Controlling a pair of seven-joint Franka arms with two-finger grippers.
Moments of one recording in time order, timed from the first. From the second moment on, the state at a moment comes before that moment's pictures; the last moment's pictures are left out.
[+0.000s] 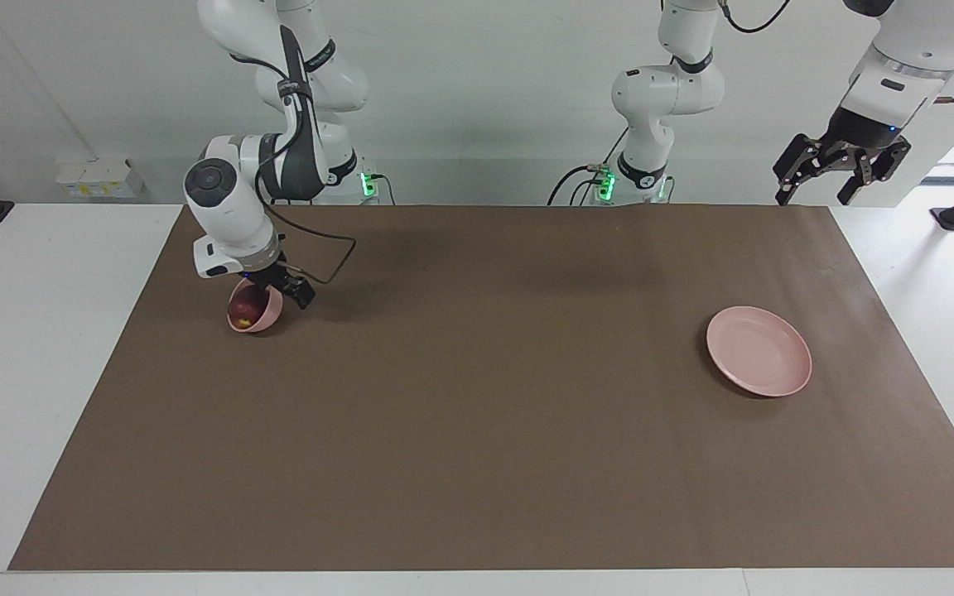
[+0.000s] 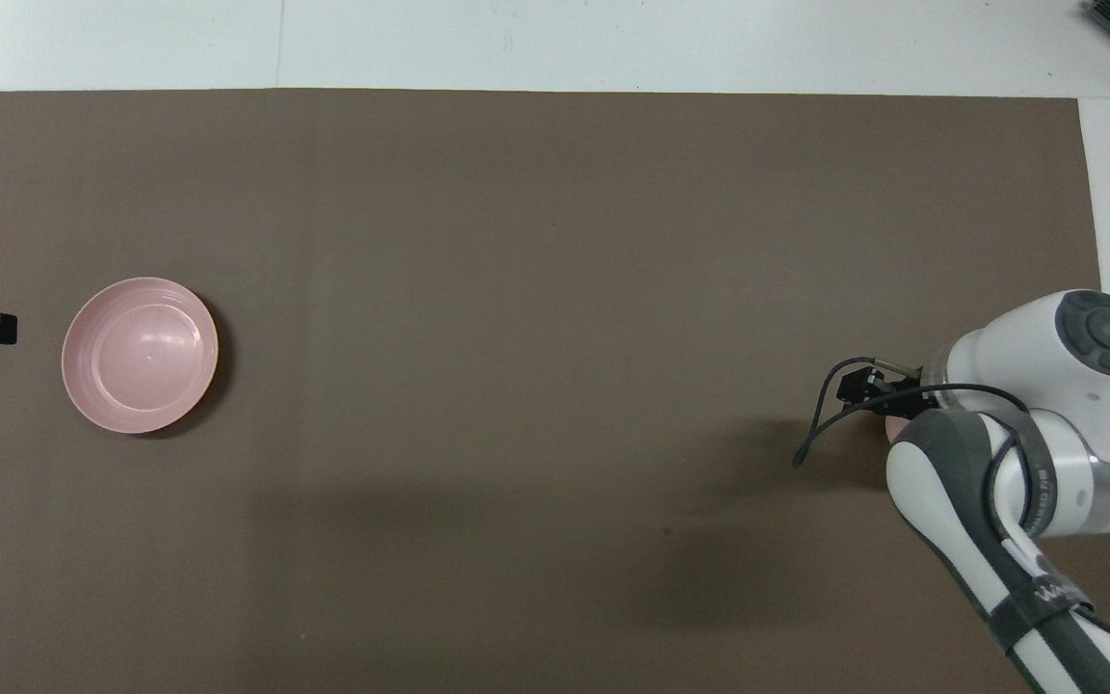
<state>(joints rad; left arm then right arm) 0.02 -0.09 -0.03 -1.57 -0.02 1.55 0.02 -0.07 0.01 0.10 -2.24 -0.02 2.11 0.50</state>
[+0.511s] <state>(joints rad) 0.02 -0.09 -0.03 -1.57 -0.02 1.55 0.02 -0.03 0.00 0.10 -2.23 -0.02 2.08 0.52</state>
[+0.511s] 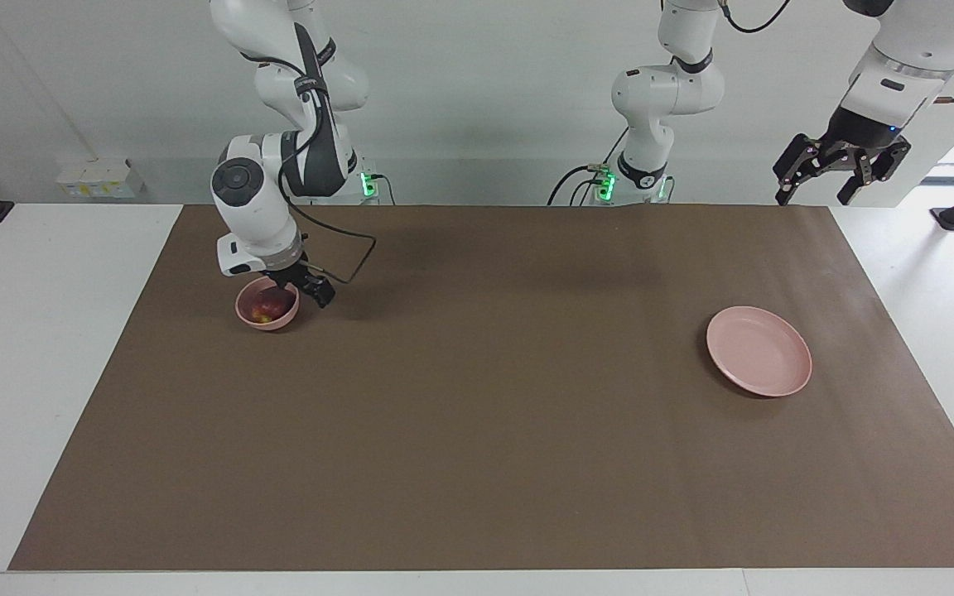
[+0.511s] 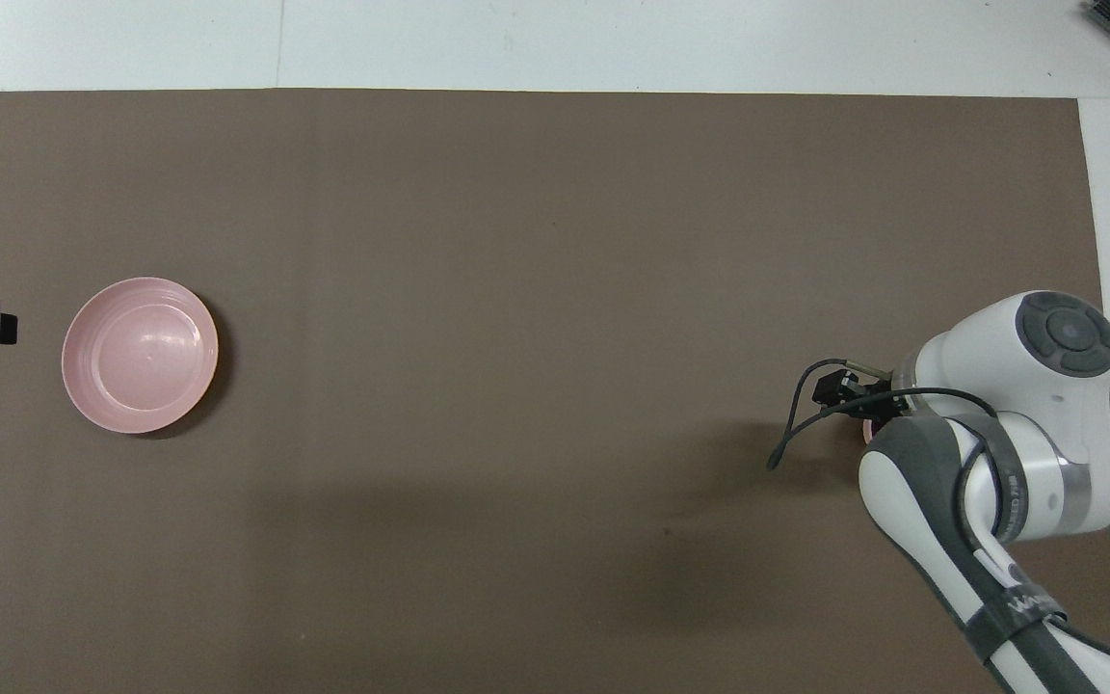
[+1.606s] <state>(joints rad) 0.02 -0.09 -0.04 -1.57 -0.01 1.49 0.02 -0.06 -0.03 0.09 -1.72 -0.02 1.69 0.11</state>
